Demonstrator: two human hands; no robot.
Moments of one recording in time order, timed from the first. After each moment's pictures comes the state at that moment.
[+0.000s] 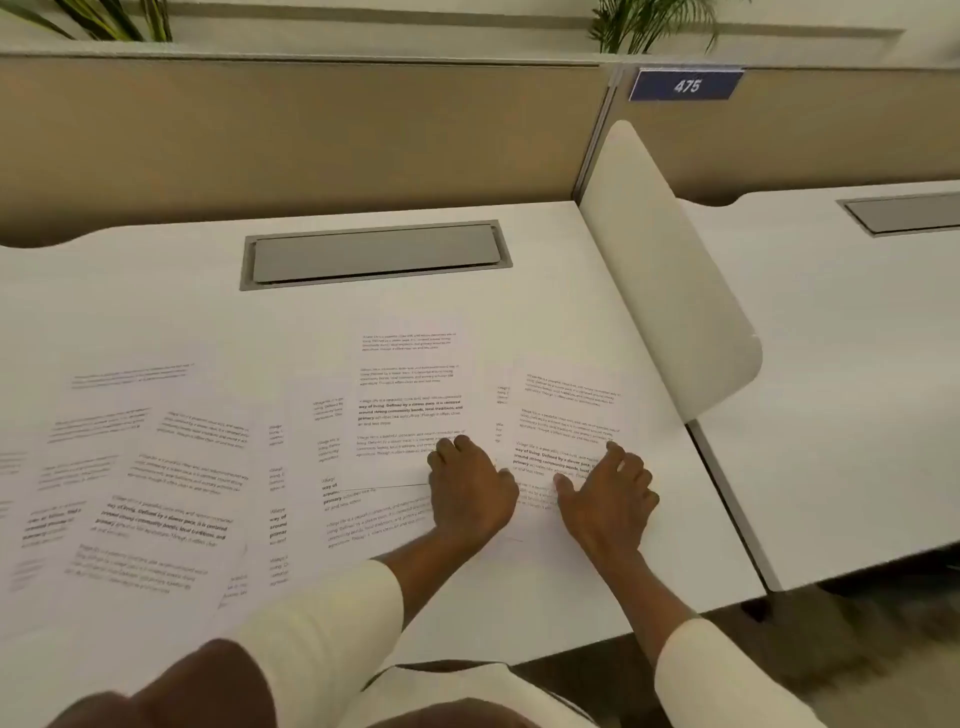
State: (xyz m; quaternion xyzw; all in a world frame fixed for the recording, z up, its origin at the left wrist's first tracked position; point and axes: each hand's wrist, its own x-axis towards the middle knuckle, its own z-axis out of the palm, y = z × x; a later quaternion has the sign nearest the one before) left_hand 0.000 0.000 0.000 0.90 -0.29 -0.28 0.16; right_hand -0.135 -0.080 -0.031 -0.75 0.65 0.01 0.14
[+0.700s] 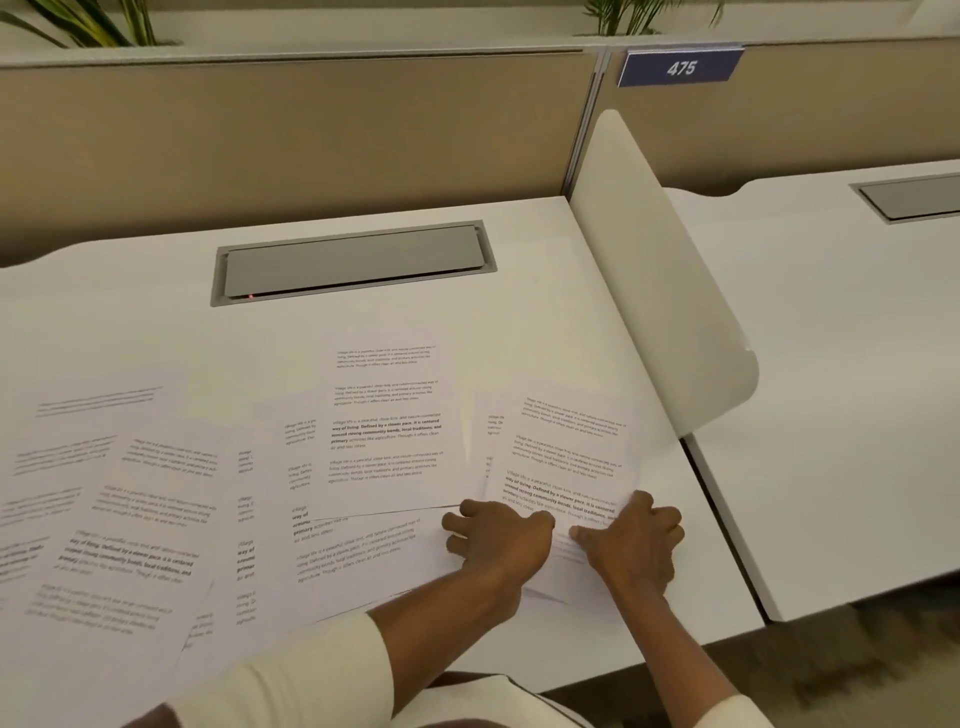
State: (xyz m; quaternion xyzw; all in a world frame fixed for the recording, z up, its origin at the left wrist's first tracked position) left_hand -0.055 -0.037 0.012 0.85 -0.04 -0.47 0.23; right_hand -0.174 -0.111 -0.027 -0.64 0.73 0.05 0.24
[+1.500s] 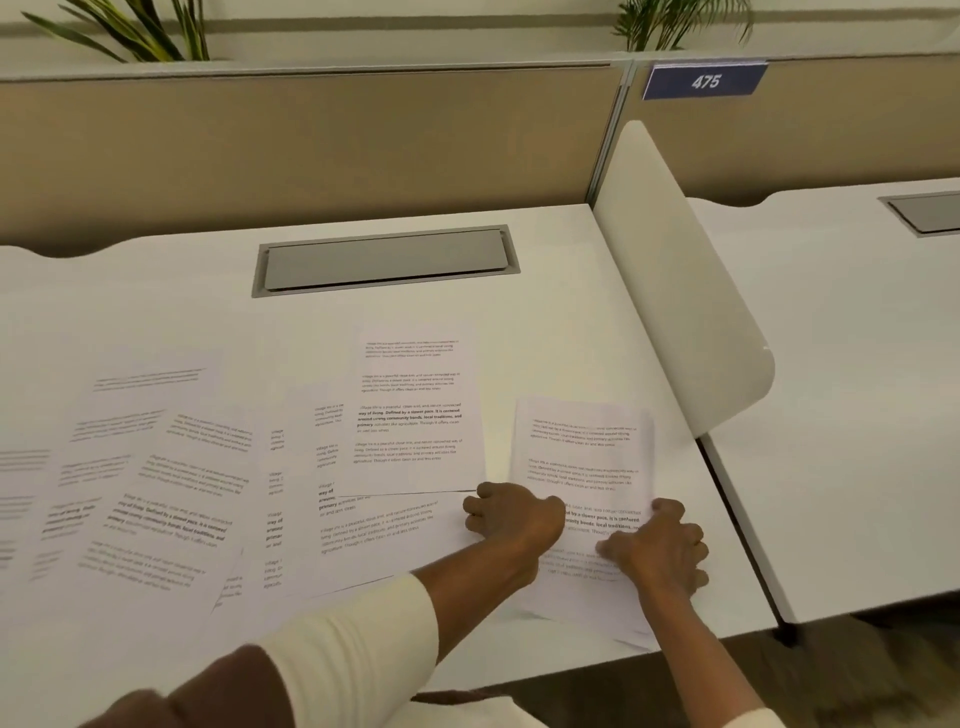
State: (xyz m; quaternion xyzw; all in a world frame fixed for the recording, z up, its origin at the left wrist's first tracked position) left_hand -0.056 -0.043 0.025 0.86 -0.05 -0.47 0.21; right_hand -0.194 -0.110 -0.028 -0.60 0.74 0.04 0.29
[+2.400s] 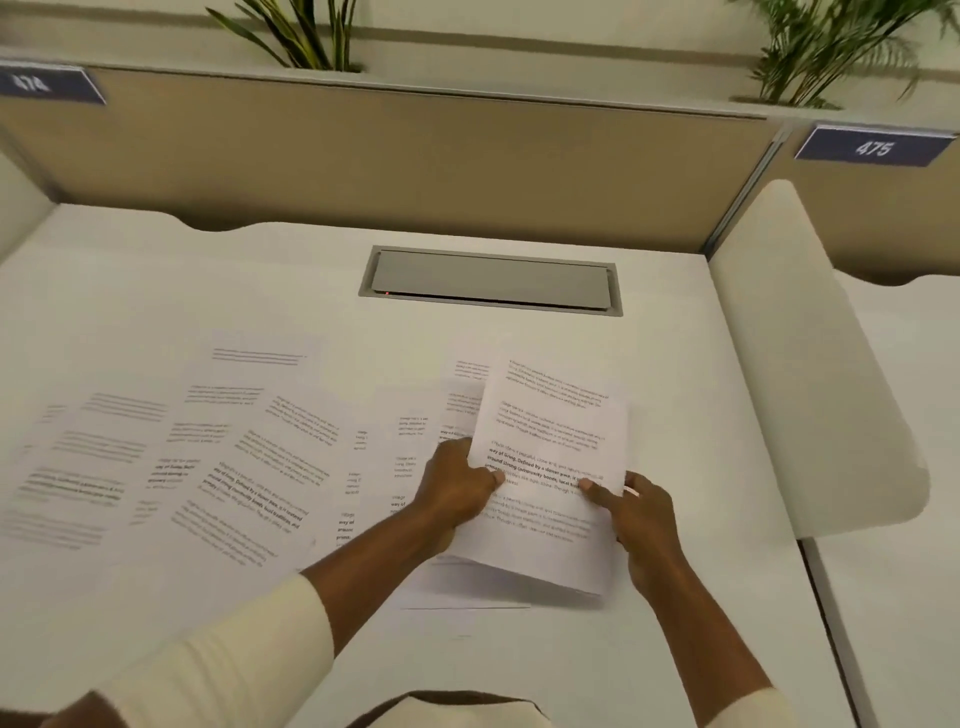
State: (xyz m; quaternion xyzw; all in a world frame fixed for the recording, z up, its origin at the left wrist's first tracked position) left_hand 0.107 0.031 0.029 0.80 -0.09 -0.40 0.45; right_hand -0.062 -0.128 -0.004 -0.53 0.58 -0.10 0.62
